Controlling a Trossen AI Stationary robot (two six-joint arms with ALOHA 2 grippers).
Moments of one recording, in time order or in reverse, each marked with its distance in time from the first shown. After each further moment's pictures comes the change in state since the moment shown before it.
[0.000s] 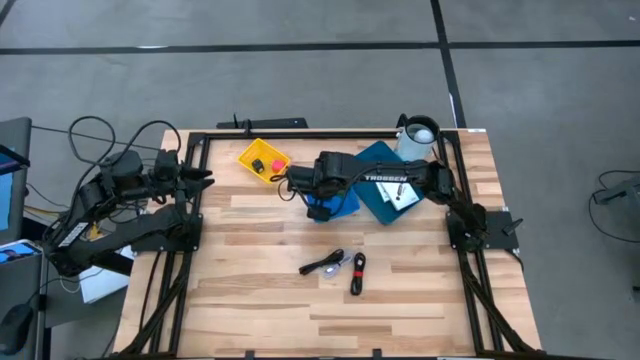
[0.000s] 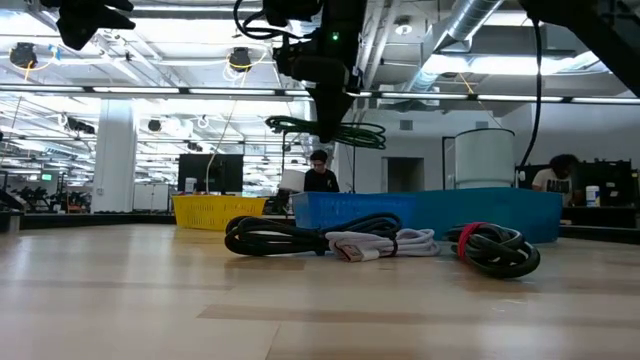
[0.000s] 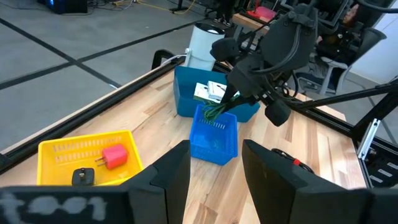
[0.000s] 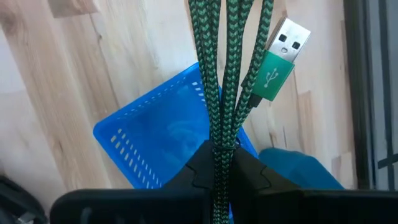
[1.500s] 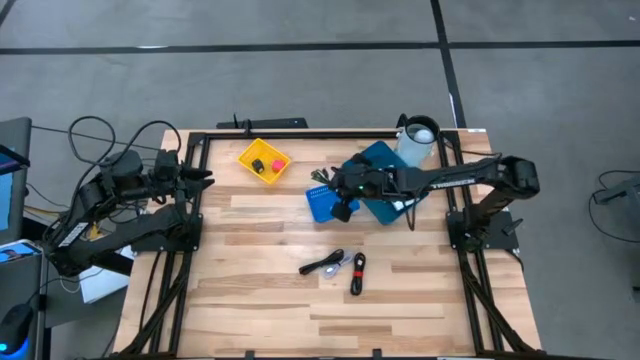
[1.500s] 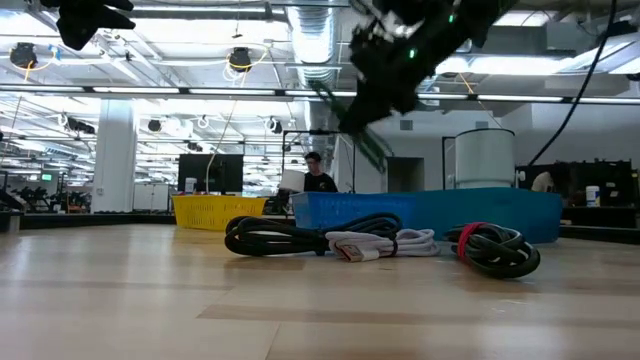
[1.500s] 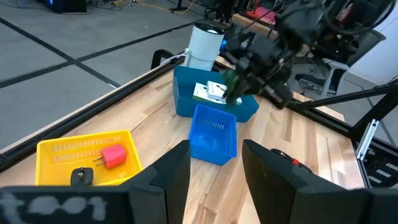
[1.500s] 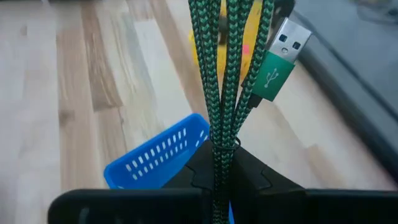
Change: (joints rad) left arm 0.000 0.000 0.000 0.001 0.003 -0.005; right arm -0.024 -0.642 -1.134 1.182 -0.034 -0.023
